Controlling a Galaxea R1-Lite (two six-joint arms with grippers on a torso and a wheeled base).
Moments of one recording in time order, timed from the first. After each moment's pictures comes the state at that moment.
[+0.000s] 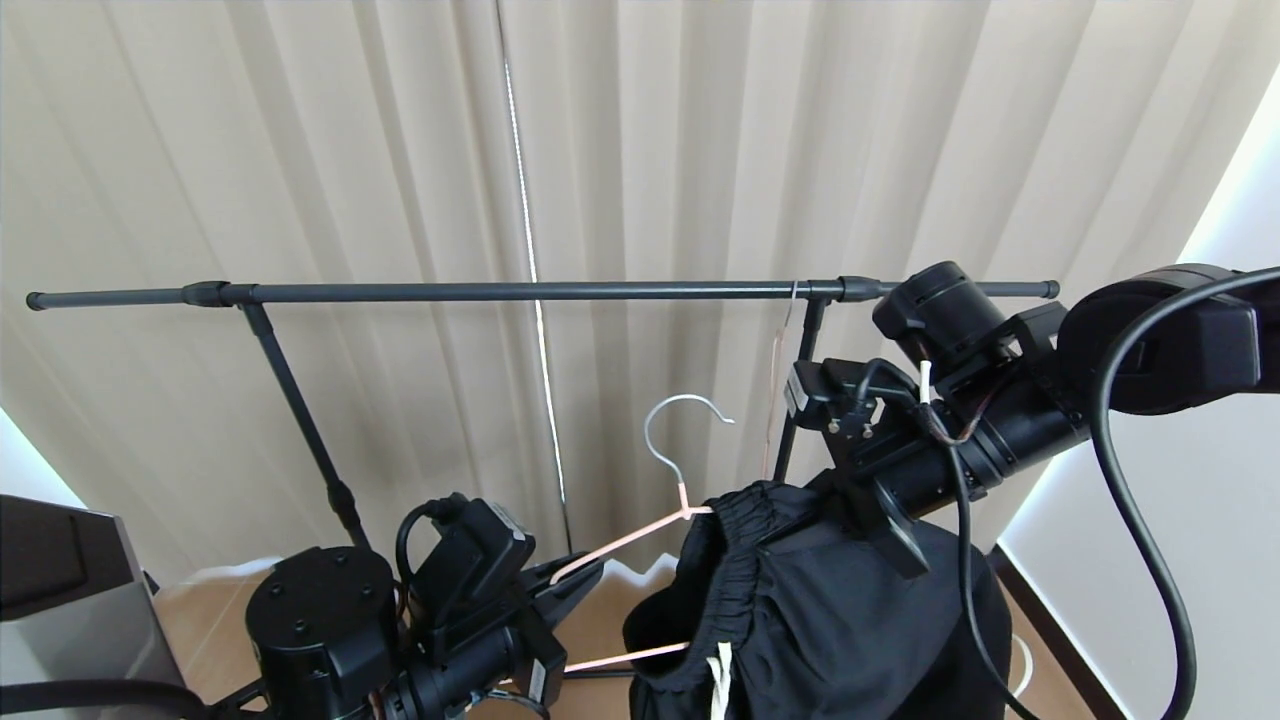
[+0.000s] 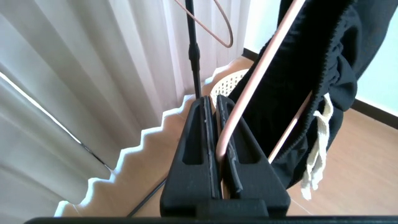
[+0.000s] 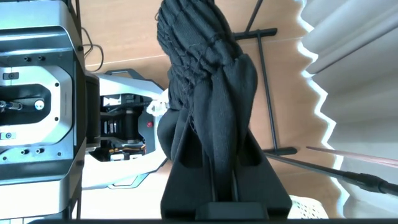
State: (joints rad) left arm -0.69 1.95 -0.19 -1.57 -0.08 0.12; right arm 0.47 1.87 -1.38 0.59 0.66 -0.76
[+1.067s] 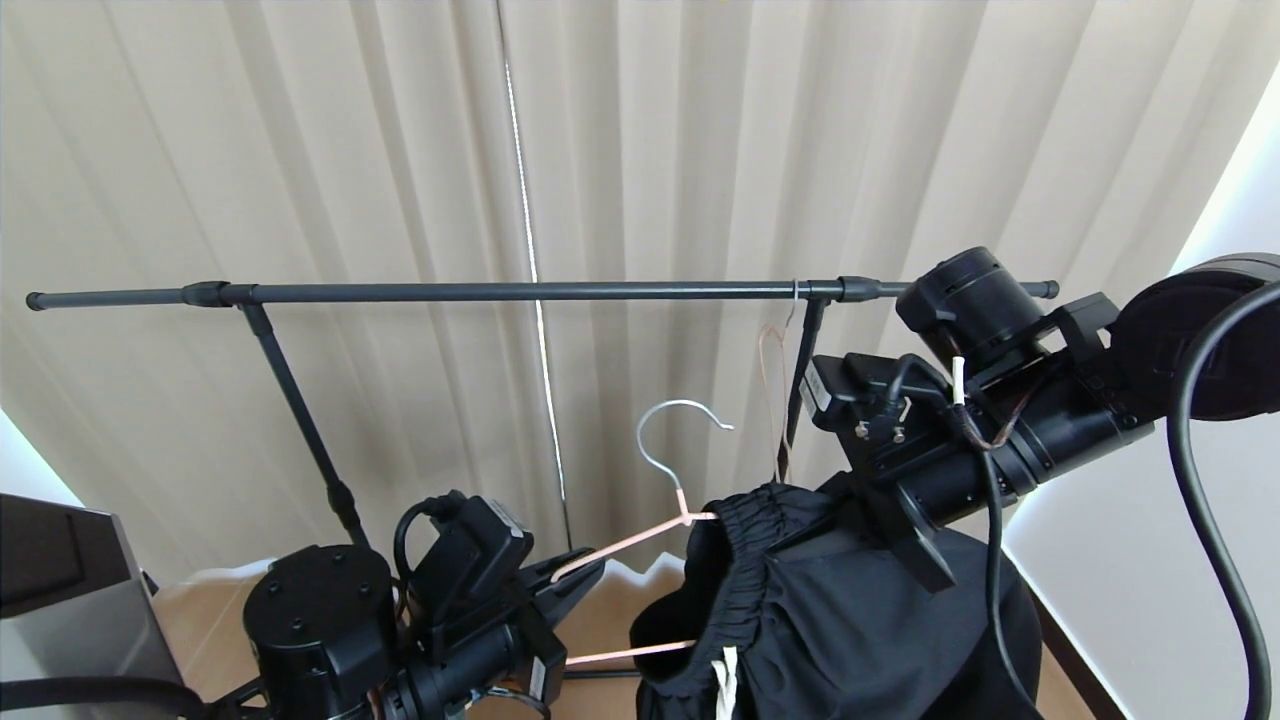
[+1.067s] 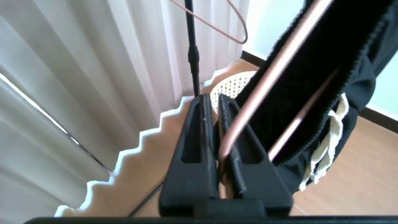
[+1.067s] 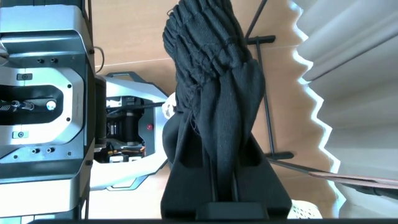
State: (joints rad) left arm -0.68 1.95 -0.19 -1.57 -0.08 0.11; right arm 0.49 1.80 -1.35 0.60 0.66 -0.76
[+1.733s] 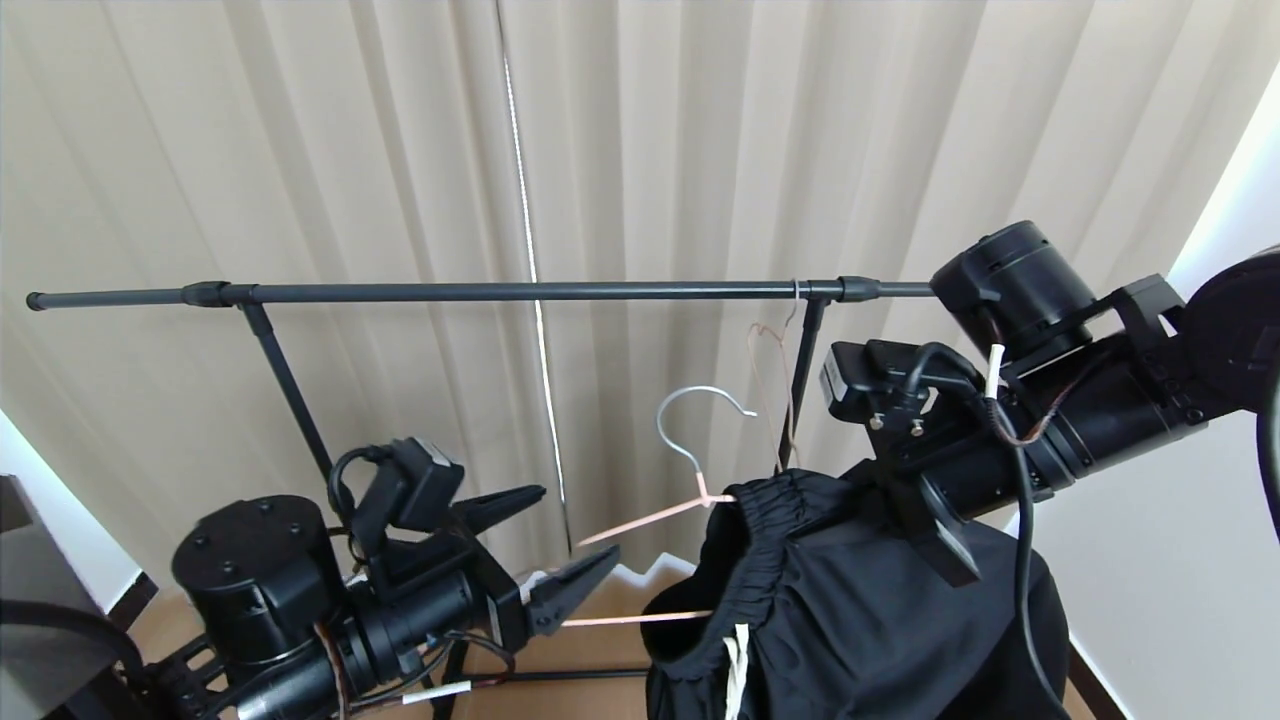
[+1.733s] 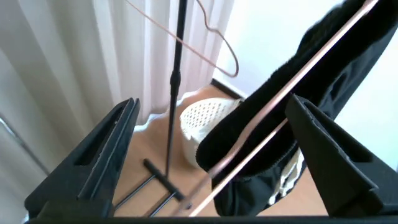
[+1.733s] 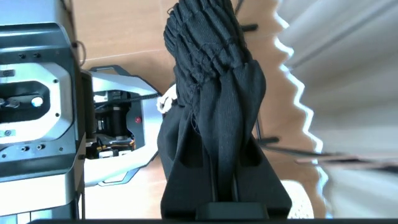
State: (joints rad) left arm -0.53 1.88 -0.22 -1.57 -0.31 -0.10; right arm 0.50 1.74 -1.34 0.59 0.54 -0.71
